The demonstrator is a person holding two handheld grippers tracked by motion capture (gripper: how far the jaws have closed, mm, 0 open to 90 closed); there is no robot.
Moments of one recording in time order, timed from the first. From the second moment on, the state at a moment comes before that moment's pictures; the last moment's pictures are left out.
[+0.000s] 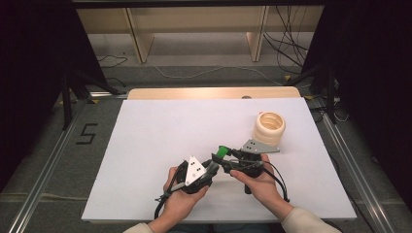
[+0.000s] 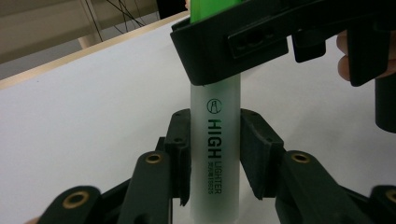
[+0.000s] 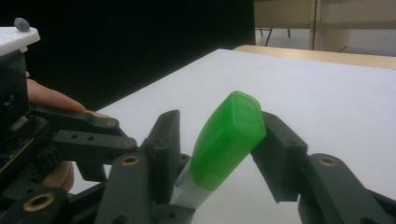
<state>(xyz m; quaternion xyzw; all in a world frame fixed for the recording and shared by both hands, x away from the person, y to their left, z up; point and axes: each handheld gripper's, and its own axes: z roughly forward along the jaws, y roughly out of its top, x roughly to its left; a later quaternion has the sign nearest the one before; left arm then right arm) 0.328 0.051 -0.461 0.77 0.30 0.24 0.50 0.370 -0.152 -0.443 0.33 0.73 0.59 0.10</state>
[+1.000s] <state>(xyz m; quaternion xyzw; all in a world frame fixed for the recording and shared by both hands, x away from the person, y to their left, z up) 0.334 0.056 -0.463 0.80 0.28 0.23 0.47 0.371 -0.160 -0.438 0.32 0.73 0.60 0.08</state>
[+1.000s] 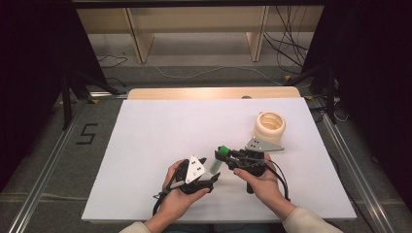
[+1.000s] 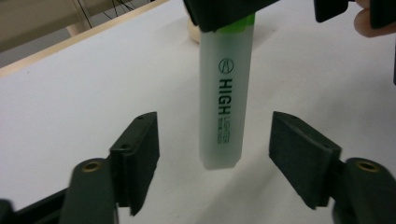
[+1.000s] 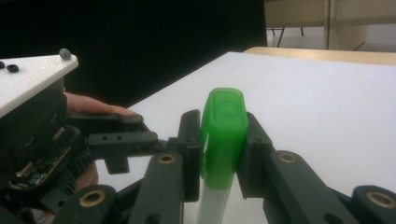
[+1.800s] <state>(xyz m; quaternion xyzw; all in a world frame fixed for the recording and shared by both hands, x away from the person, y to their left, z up) 0.335 0.114 -0.464 0.79 0.34 0.24 0.45 0.377 -0.176 -0.426 0.31 0.73 0.59 0.14</state>
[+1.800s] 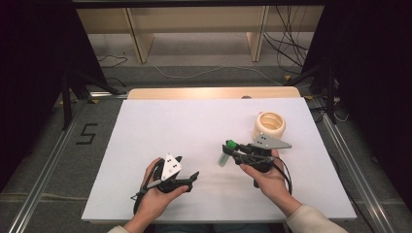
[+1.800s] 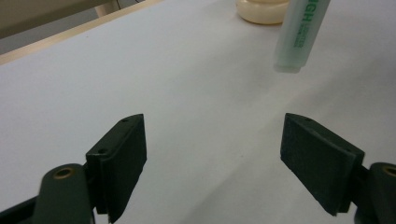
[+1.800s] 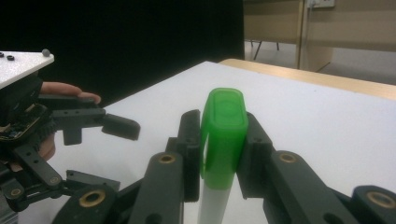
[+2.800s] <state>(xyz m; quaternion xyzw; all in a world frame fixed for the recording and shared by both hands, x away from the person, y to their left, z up) 0.339 0.129 -0.467 0.79 0.36 0.25 0.44 0.387 -0.206 -0.410 0.34 0.71 0.60 0.18</state>
